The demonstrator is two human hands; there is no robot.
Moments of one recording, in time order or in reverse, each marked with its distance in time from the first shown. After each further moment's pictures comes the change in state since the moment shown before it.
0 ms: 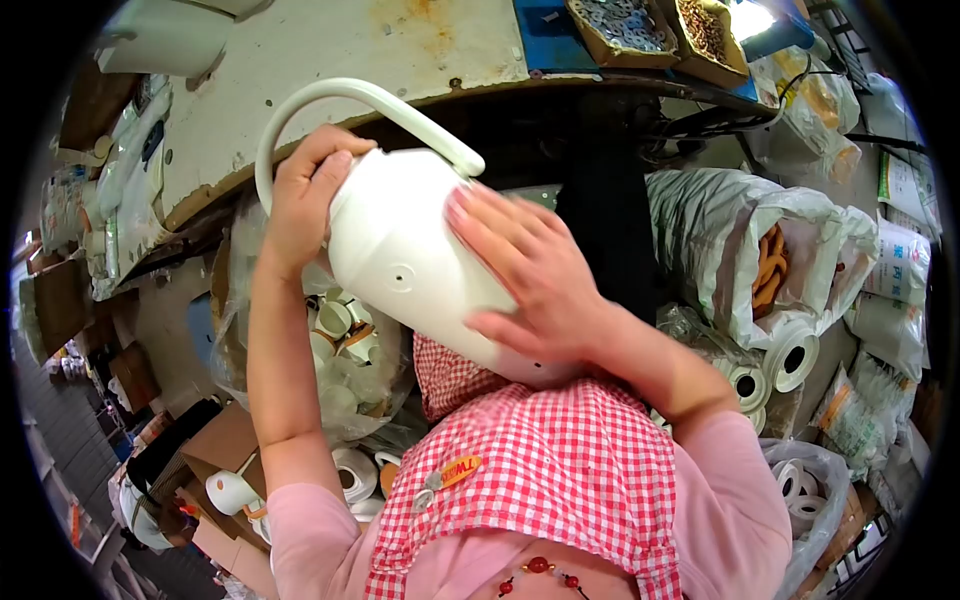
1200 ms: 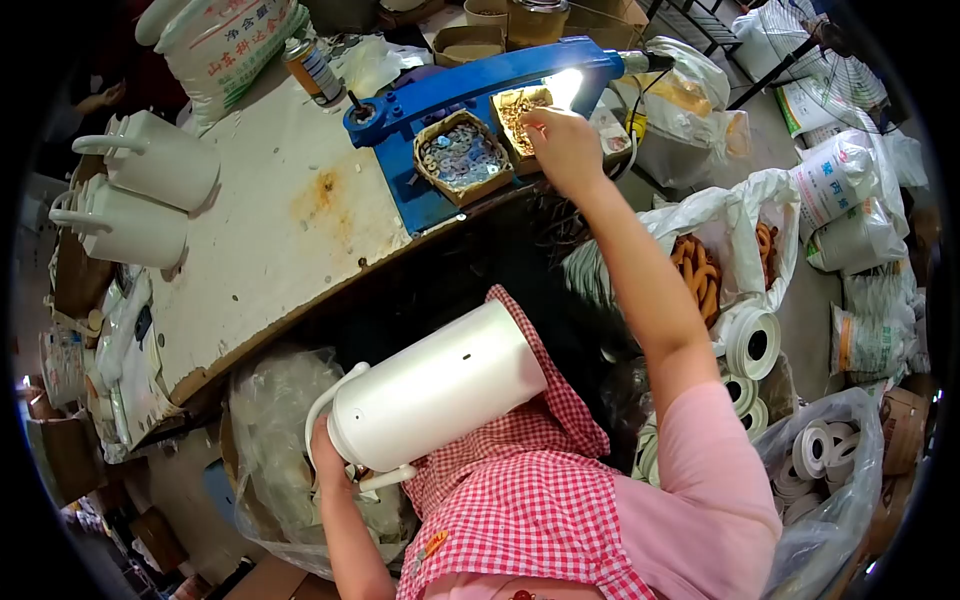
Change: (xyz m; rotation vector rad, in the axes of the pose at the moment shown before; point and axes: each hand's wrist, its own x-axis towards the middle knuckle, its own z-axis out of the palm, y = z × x) left_hand -0.122 -0.044 0.060 -0.325 0.471 -0.866; right_hand 0.049 0.196 -0.180 -0.618 0.700 0.391
